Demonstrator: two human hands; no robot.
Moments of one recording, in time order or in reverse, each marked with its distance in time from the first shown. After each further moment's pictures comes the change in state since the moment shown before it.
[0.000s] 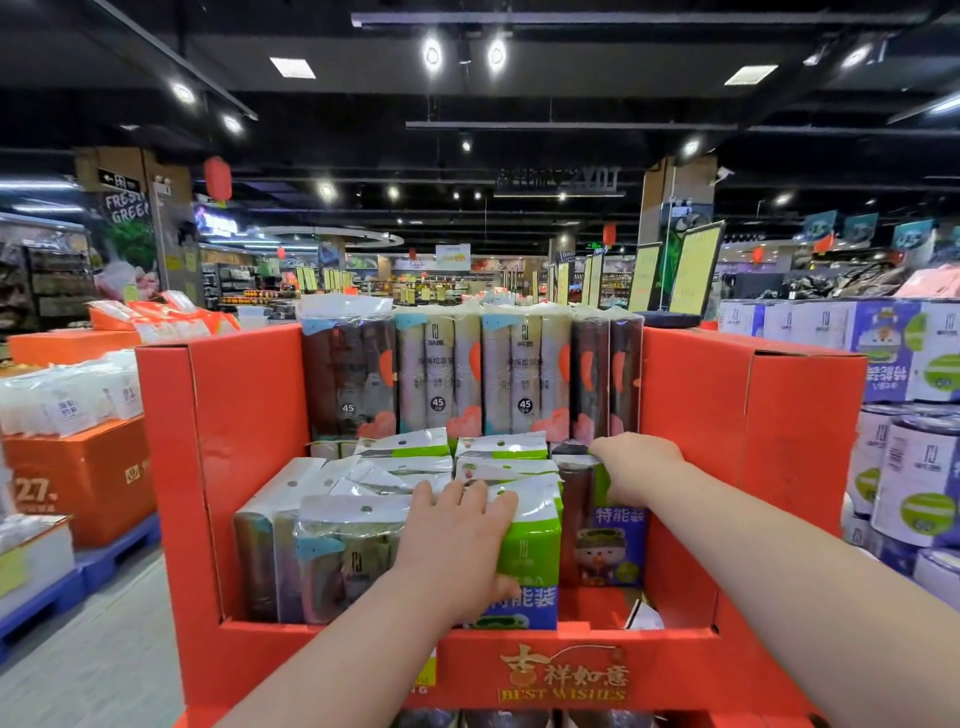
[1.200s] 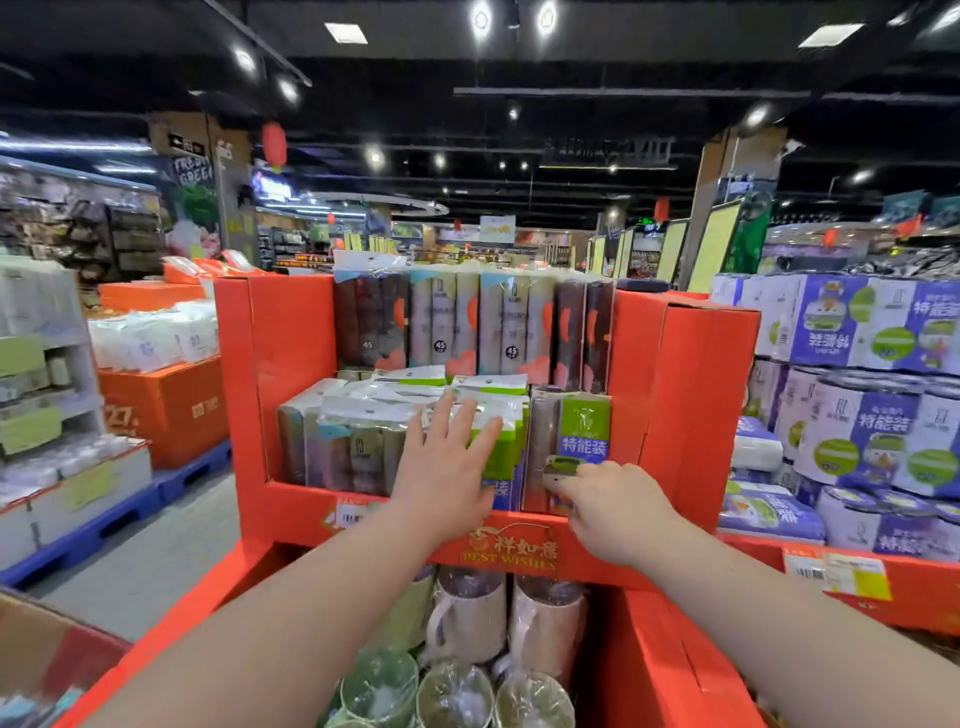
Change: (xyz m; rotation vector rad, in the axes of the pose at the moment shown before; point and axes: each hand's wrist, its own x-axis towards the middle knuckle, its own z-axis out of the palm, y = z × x) left_hand -0.047 0.051 -0.011 -0.010 0.164 -0.170; right_hand -0.153 0.002 0.026 0.047 0.215 -0.351
